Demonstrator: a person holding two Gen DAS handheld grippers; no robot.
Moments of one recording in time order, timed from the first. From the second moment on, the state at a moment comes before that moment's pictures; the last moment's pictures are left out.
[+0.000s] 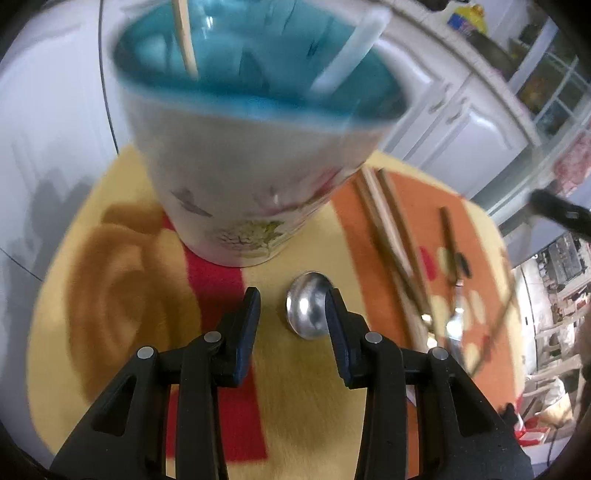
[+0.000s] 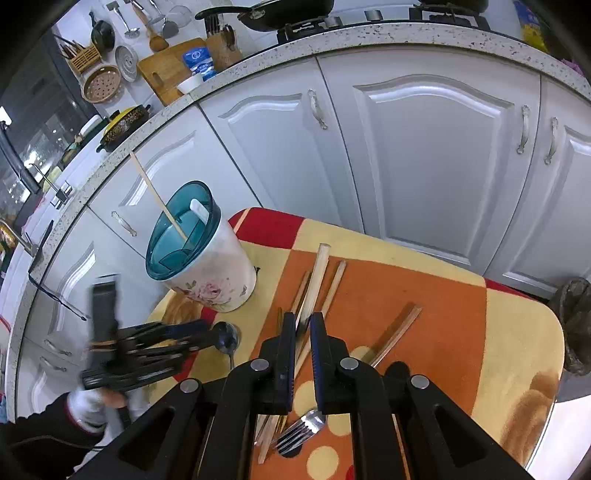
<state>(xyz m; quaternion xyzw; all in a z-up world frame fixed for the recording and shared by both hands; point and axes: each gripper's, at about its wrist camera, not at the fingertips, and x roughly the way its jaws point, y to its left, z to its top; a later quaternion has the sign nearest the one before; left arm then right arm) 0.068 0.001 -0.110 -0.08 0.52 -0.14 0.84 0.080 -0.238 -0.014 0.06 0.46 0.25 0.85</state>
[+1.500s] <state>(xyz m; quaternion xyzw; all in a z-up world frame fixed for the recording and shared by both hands) 0.064 0.093 0.104 0.01 0.27 0.02 0.96 0.104 -0.159 0.153 0.05 0.32 0.36 0.88</state>
